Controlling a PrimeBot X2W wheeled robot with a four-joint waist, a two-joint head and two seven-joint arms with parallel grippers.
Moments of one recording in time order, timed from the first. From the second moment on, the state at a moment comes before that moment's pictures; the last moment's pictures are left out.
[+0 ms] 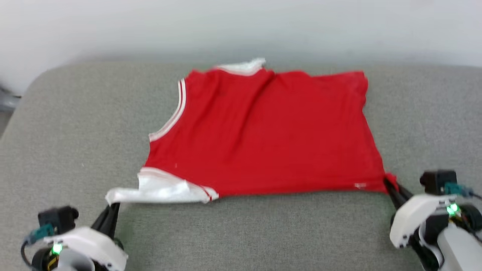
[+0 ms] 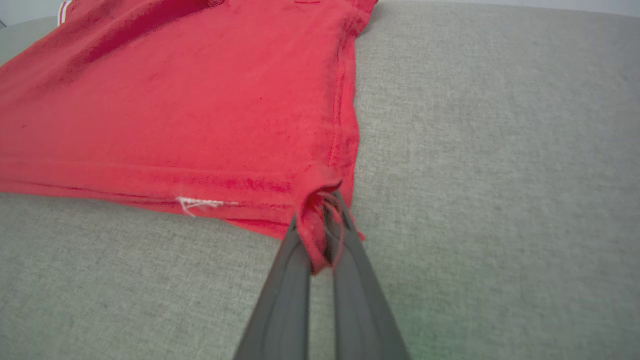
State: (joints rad) left arm -0.22 0.57 -0.51 0.43 -1.00 0.03 -0.26; right arm -0.40 -0.32 0.27 0.72 0.44 0.13 -0.08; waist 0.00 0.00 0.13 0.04
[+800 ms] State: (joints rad) left arm 0.23 0.75 -0.47 -0.10 -1.09 0.30 -0.14; right arm 0.26 -0.18 -0.05 -0.01 0.31 0.13 0.28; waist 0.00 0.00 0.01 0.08
